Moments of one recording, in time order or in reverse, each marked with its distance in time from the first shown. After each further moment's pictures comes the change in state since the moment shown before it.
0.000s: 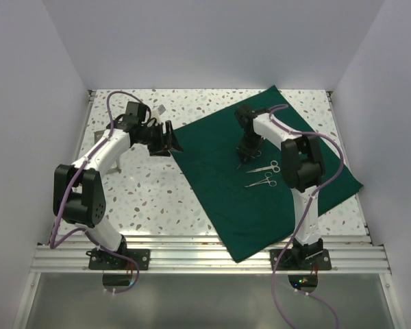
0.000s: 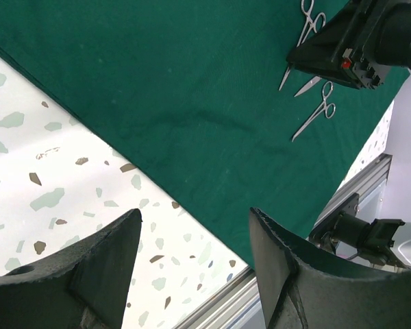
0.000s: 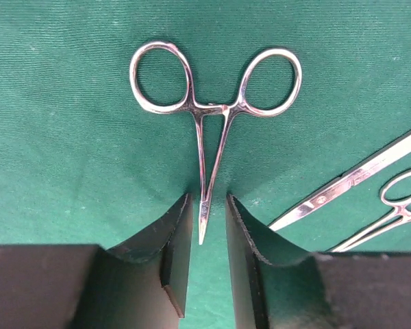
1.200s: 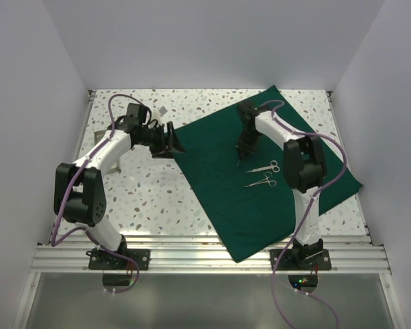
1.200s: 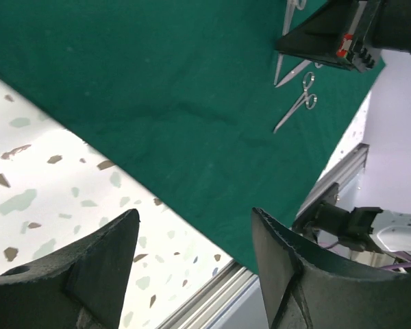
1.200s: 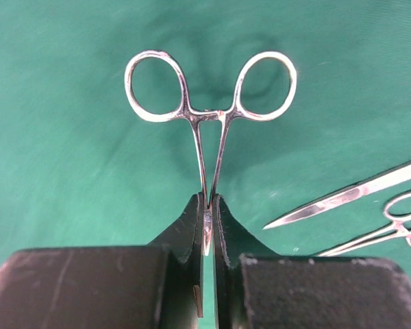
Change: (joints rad) left arm 0.000 0.009 -0.020 0.016 0.060 -0.023; right arm -0.006 -0.013 0.028 0.024 -0.080 -0.167
